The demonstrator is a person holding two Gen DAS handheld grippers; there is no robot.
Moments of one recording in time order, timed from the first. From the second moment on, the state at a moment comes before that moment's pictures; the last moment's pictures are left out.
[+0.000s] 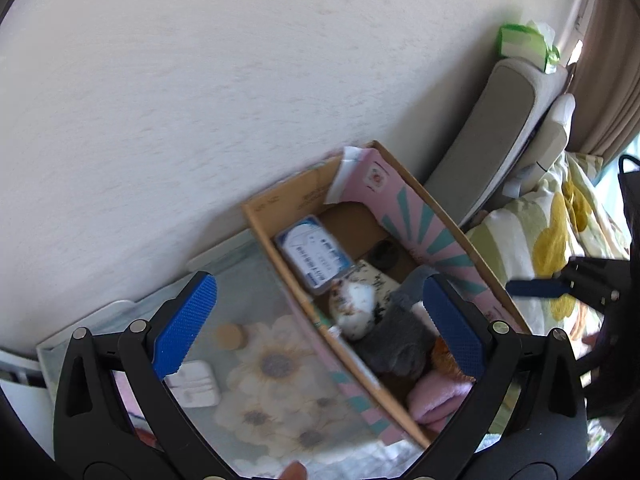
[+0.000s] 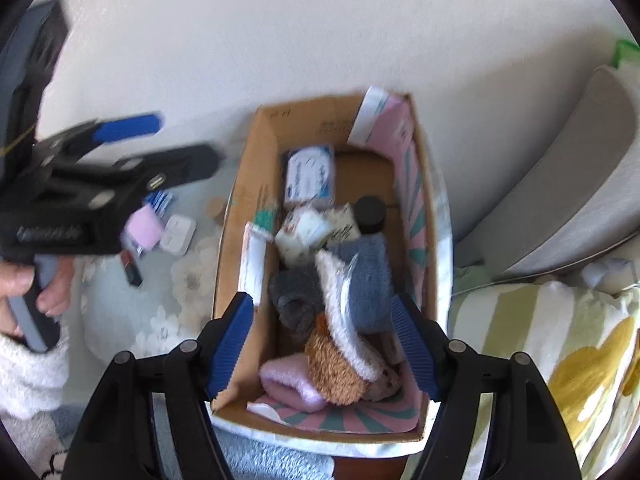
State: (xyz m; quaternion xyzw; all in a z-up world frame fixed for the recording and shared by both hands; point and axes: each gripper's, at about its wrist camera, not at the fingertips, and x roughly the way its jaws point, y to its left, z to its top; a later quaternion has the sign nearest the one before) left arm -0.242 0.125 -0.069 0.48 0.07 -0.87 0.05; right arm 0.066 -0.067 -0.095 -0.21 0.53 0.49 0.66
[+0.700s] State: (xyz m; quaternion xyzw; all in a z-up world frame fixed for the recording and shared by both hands) left arm -0.135 0.037 -0.044 0.45 0.12 -0.88 0.15; right arm -0.001 -0.020 -0.074 -0.23 0.48 0.53 0.66
